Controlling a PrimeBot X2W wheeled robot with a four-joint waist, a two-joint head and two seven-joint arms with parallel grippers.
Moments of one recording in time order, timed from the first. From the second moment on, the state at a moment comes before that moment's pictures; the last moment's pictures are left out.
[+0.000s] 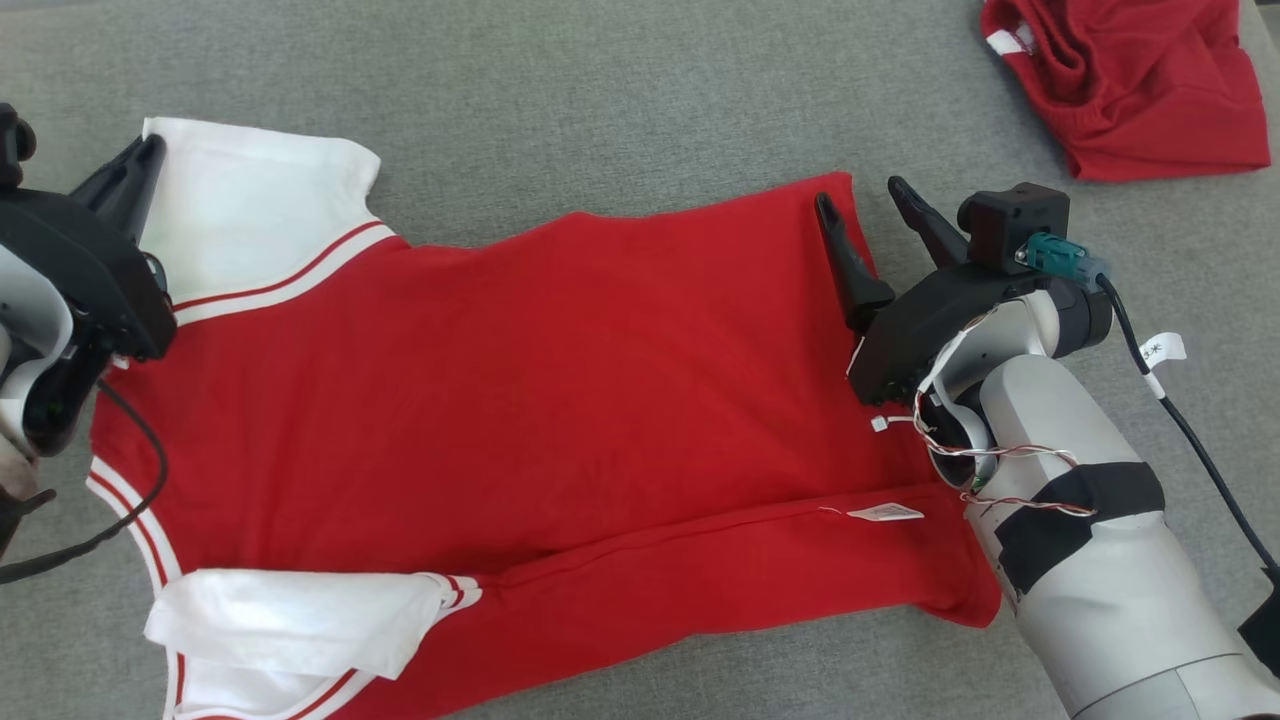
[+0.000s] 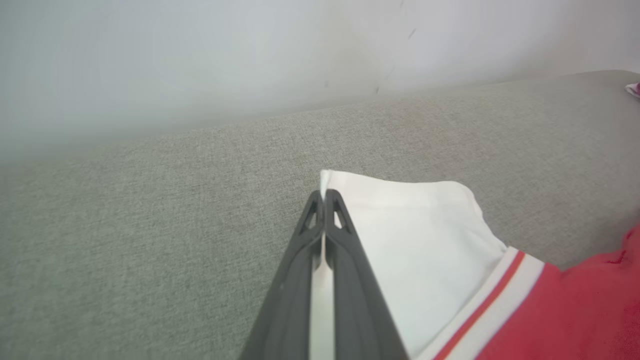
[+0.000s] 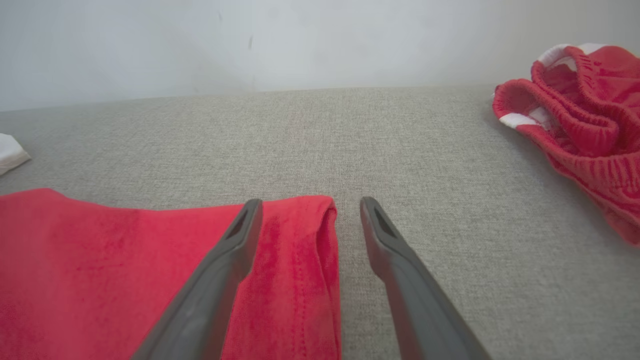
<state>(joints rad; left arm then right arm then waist) -1.11 0.66 -0.90 0.74 -1.08 -0.13 -0.02 -0.82 -0.15 0.25 0.71 0.32 0.13 -0.03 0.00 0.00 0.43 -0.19</state>
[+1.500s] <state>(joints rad) -0.63 0.72 -0.72 0.08 -1.01 0.06 -0.26 -0.57 -0.31 0.29 0.61 0.53 0.13 -0.15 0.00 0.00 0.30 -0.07</state>
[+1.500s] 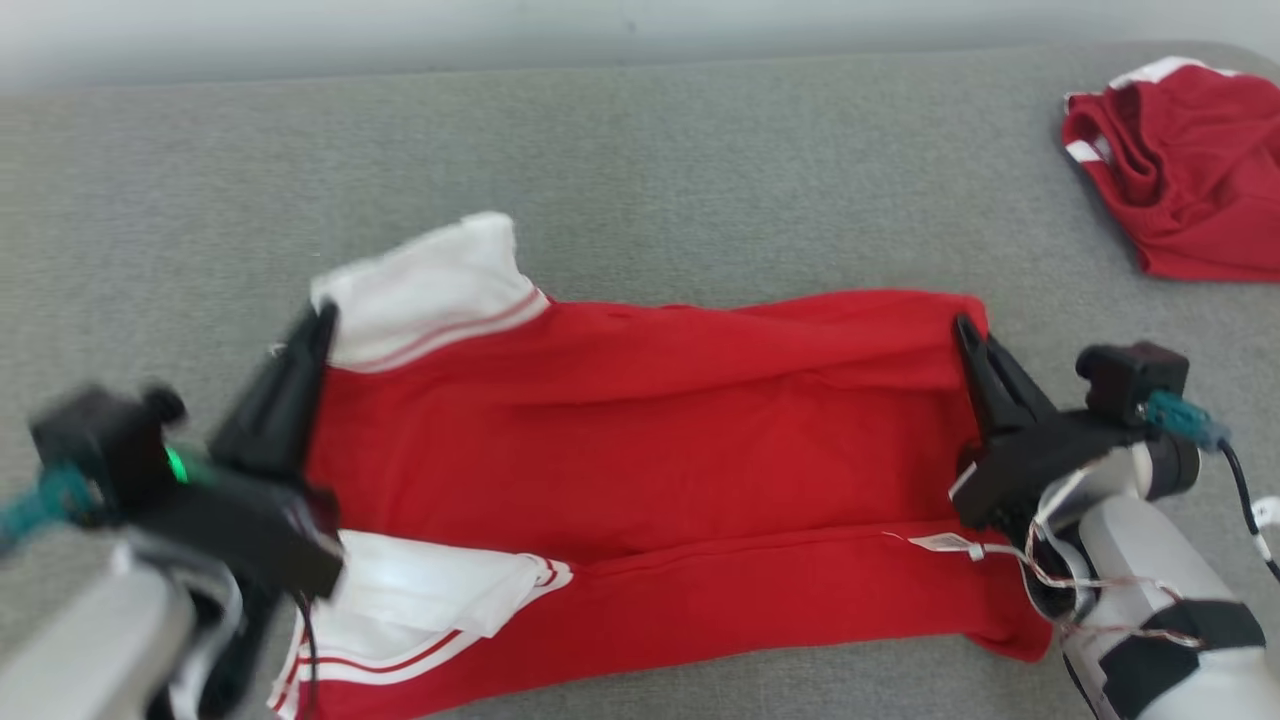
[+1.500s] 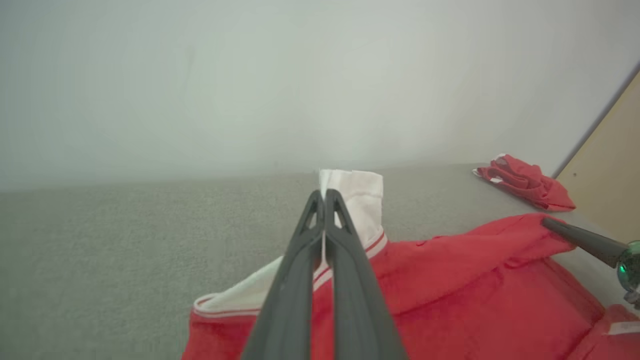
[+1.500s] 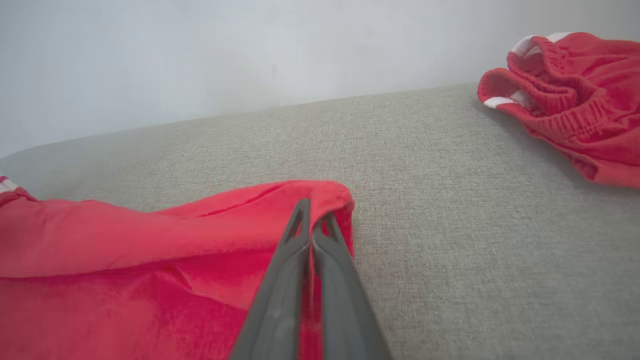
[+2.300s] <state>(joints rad) -0.01 0.39 -0.42 0.02 -0.73 0.01 -0.26 -0.13 -0.39 0.16 0.32 0.60 0.13 -0.11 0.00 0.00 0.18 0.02</state>
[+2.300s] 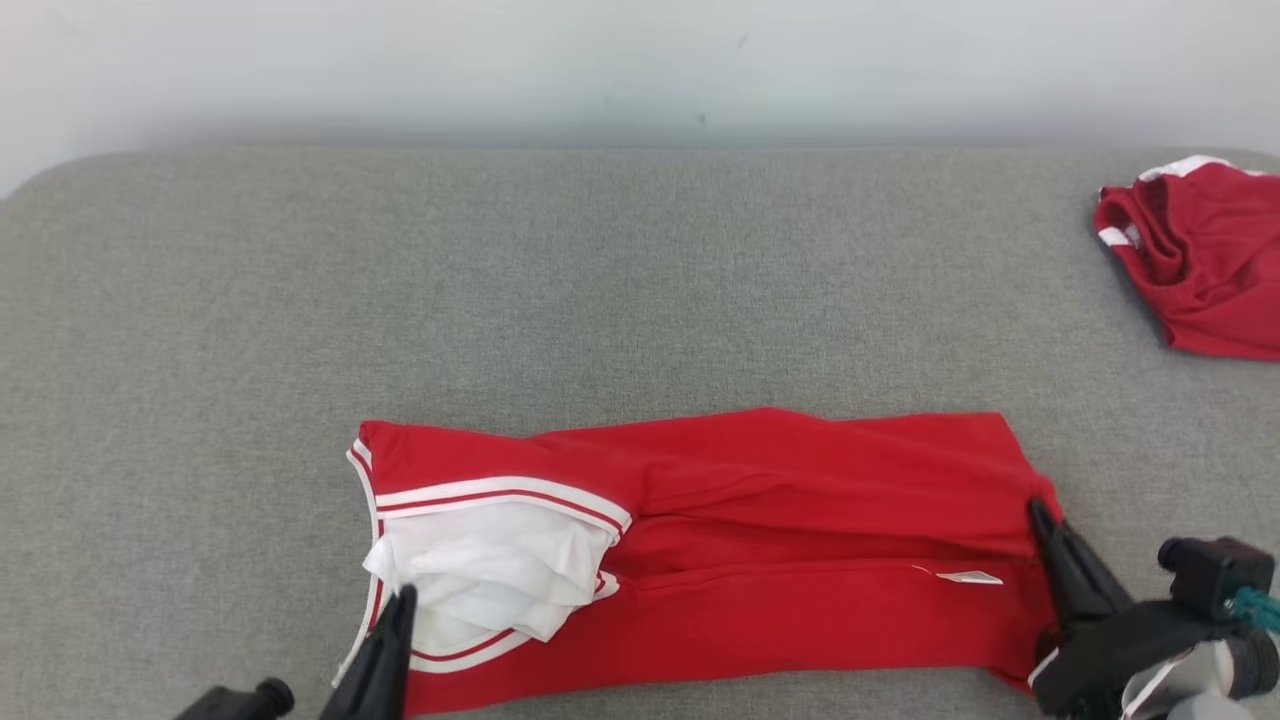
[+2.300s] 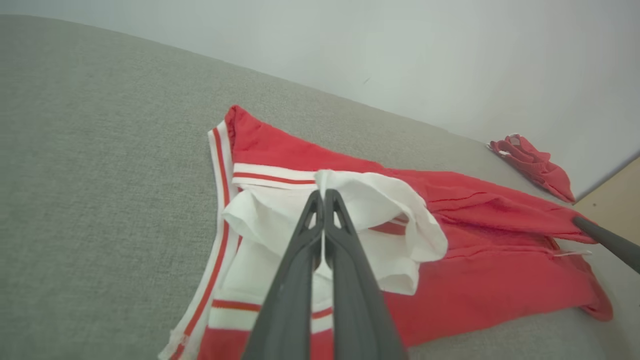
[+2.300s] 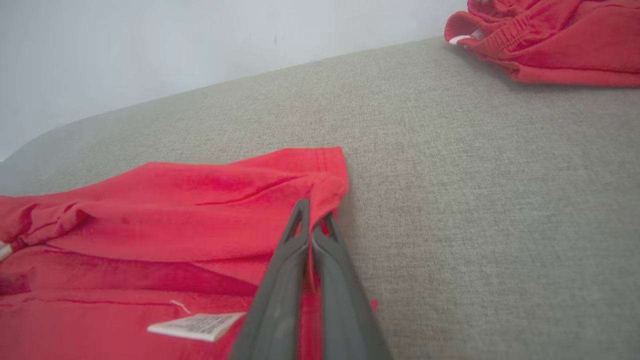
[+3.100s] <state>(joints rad) 0.04 0.19 -0.13 0.08 -0.30 0.00 -0.26 -0.13 -0.35 0.11 0.39 0.51 0.13 -0.06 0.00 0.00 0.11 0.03</state>
